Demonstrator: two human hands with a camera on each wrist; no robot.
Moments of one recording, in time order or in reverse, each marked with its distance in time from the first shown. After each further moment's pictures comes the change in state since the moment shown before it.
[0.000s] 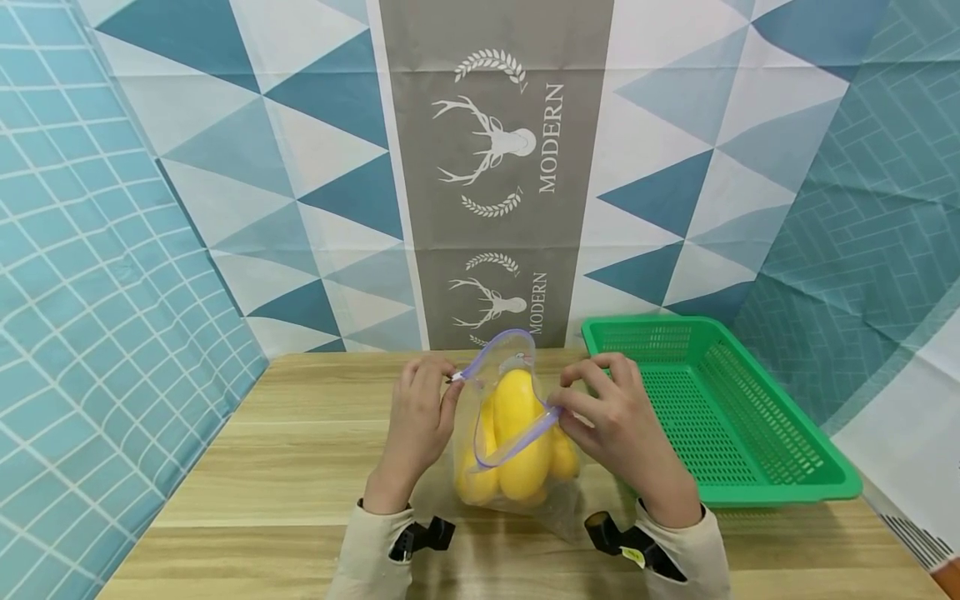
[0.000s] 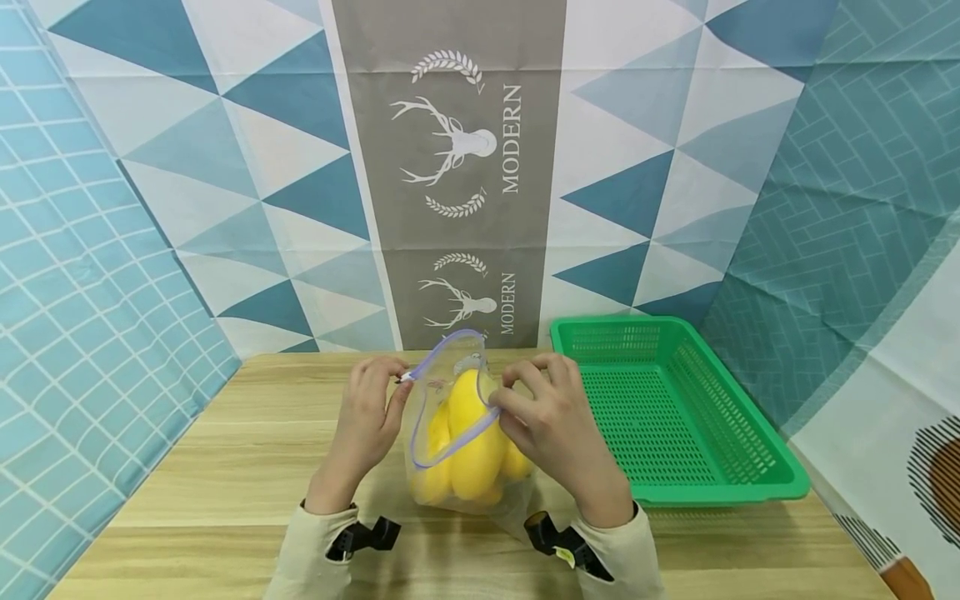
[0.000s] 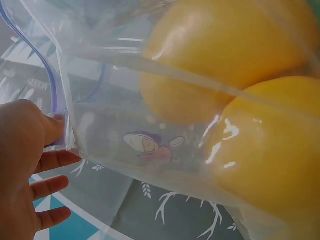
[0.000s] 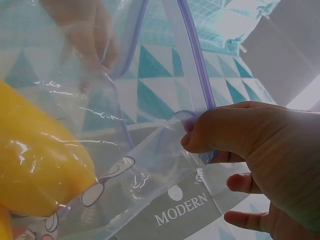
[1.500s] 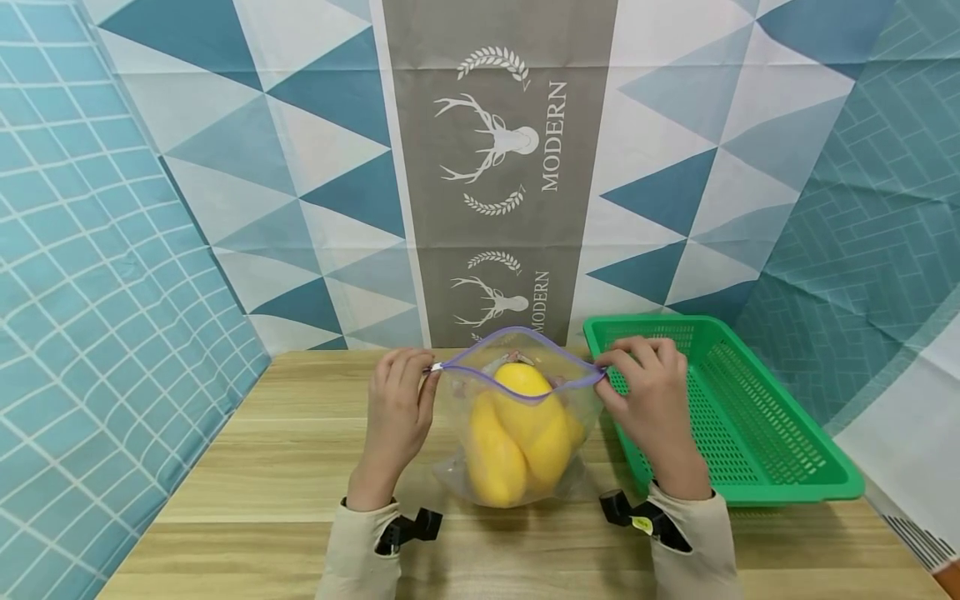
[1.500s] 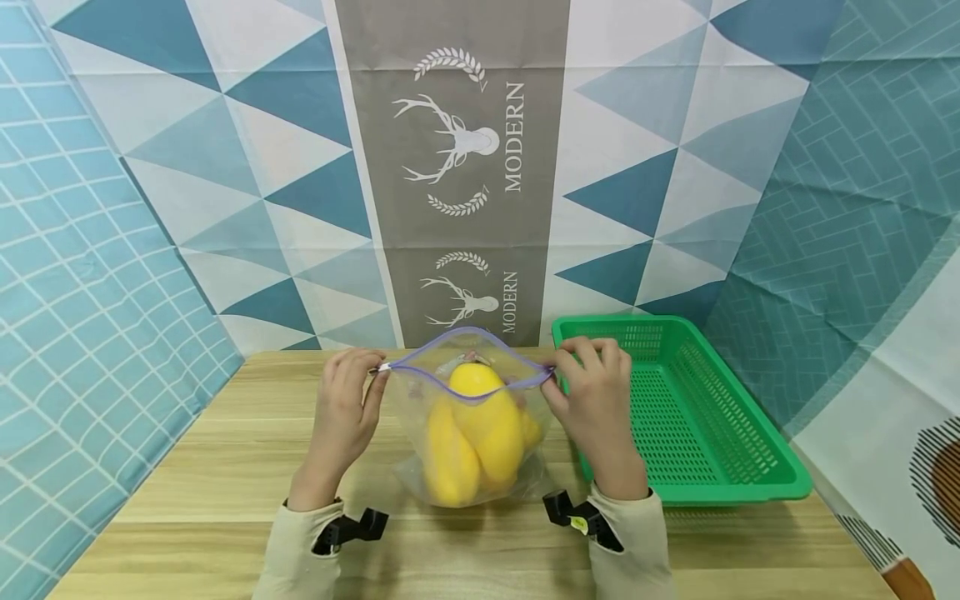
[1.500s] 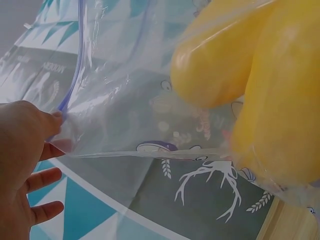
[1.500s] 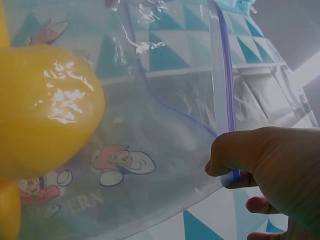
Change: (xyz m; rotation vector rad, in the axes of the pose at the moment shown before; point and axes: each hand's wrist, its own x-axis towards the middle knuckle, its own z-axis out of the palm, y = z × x) left_hand 0.002 -0.014 -0.017 0.091 0.125 0.058; right_hand -0.020 0.037 0.002 -0.161 0.102 0.267
